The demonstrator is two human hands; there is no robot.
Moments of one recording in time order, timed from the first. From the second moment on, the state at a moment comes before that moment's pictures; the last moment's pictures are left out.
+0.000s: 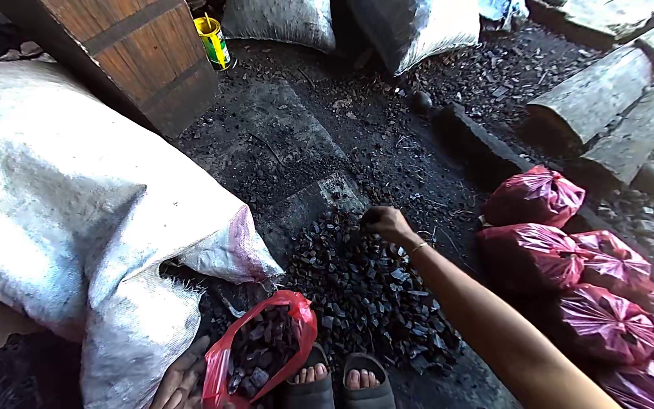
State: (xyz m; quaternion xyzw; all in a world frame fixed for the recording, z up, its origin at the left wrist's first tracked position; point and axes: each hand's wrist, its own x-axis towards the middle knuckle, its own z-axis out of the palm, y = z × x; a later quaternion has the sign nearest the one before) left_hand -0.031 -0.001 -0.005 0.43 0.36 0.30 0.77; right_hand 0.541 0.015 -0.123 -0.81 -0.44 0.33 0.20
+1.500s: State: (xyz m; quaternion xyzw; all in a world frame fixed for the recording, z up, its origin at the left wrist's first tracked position) left_hand -0.021 -0.003 -0.005 0.41 0.35 0.32 0.78; right_hand 0.553 -0.020 -0.117 -0.77 -0.51 0.37 0.06
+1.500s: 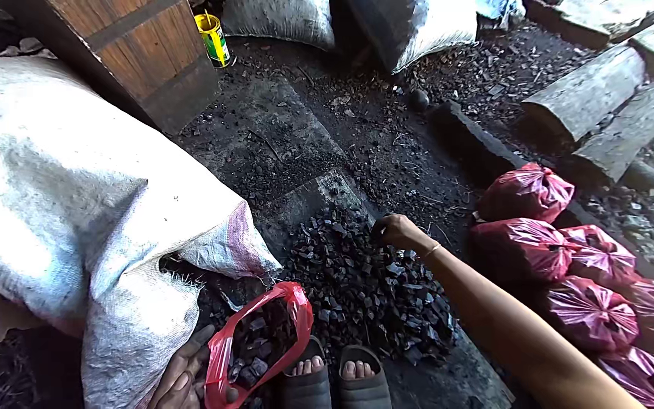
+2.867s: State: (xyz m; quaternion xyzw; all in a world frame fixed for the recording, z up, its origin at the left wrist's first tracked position) left_hand -0.015 -0.001 -0.001 0.43 0.35 0.29 0.77; right_hand 0.526 -0.004 -0.151 -0.83 -0.48 0.27 -0.03
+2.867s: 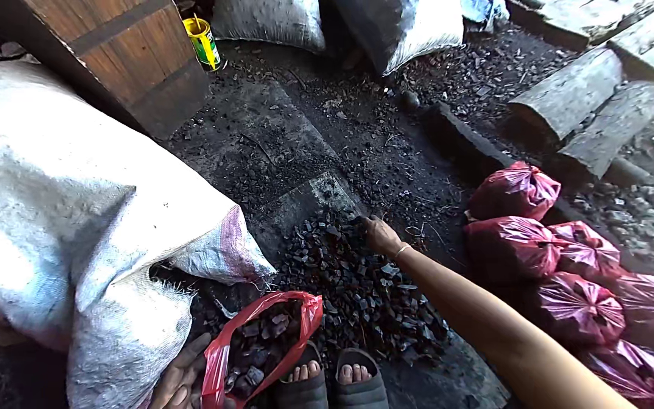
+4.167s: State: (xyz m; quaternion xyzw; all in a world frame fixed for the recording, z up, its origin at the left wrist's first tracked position) left_hand 0.011 -0.010 0.010 0.44 0.36 0.35 0.75; right_hand 0.284 0.000 -0.020 -0.42 -0.81 0.37 0.16
